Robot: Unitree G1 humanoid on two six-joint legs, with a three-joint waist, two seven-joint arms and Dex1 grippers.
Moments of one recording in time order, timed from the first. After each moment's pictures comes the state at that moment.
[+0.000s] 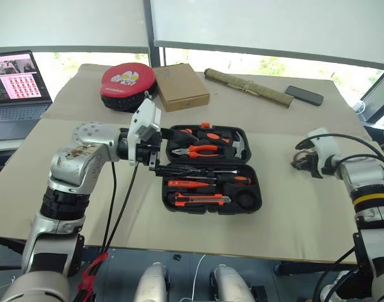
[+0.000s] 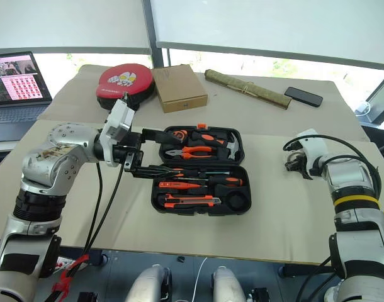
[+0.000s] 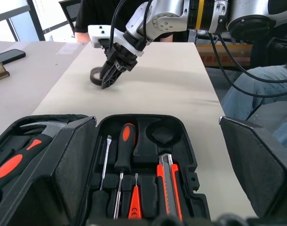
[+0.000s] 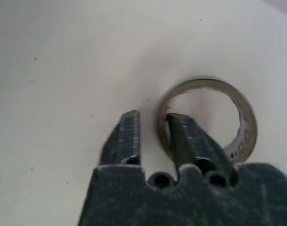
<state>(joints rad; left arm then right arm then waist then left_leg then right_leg) -0.74 0.62 -0.08 -0.09 -0.51 0.58 -1.30 -0.79 -0.80 0.13 0.71 0.06 0.57 0.73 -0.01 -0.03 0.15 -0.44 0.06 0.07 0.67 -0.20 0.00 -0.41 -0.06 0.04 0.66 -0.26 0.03</state>
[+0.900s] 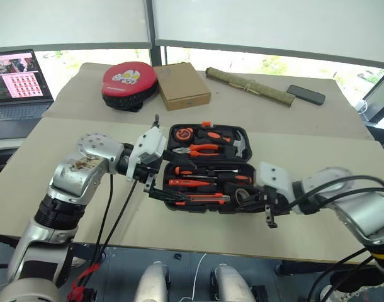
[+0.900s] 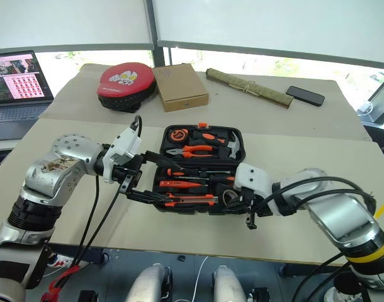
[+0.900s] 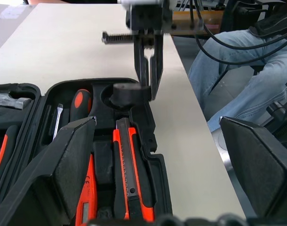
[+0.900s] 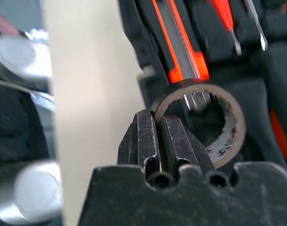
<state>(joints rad) -0.67 0.70 -0.19 -0.14 -0.48 0.52 -1.43 -0.42 -1.00 0.29 -0.48 0.34 0.83 1.07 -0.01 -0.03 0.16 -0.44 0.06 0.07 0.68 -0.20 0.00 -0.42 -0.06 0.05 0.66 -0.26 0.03</state>
